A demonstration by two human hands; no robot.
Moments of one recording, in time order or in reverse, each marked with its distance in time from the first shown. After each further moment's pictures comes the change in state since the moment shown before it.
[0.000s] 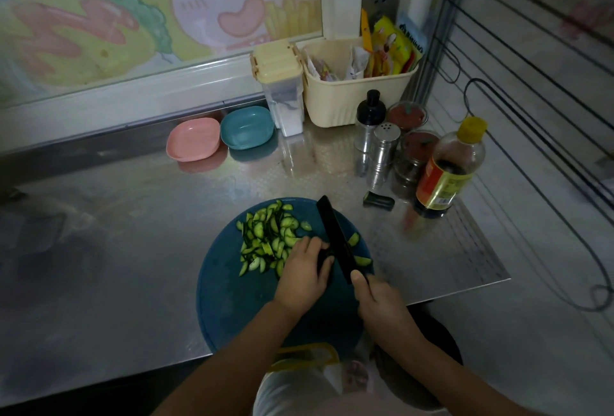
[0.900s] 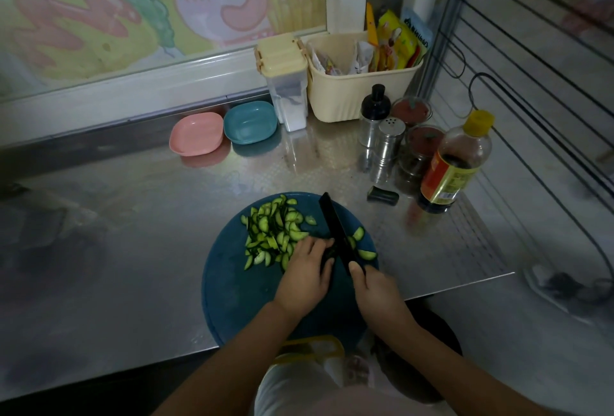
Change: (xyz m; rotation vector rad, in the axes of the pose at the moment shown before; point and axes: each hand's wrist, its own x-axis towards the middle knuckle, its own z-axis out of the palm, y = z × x) left_hand -0.011 -0.001 -0.008 -0.043 -0.077 0.047; right_hand 0.012 -0.003 0.012 -0.160 0.031 0.053
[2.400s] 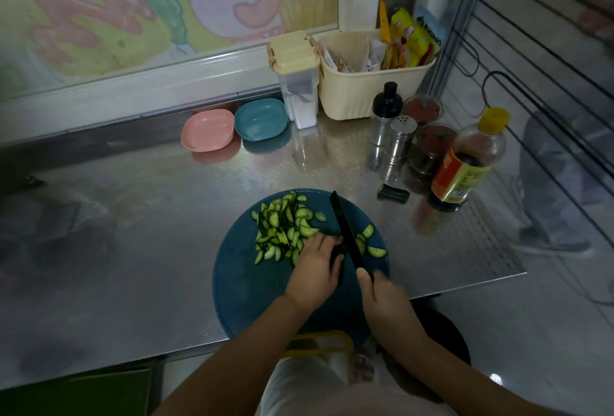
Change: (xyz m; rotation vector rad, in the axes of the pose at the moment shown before) left_hand -0.001 0.001 0.001 0.015 0.005 -0.010; right_hand -0.021 -0.002 0.005 -0.057 0.048 -0.087
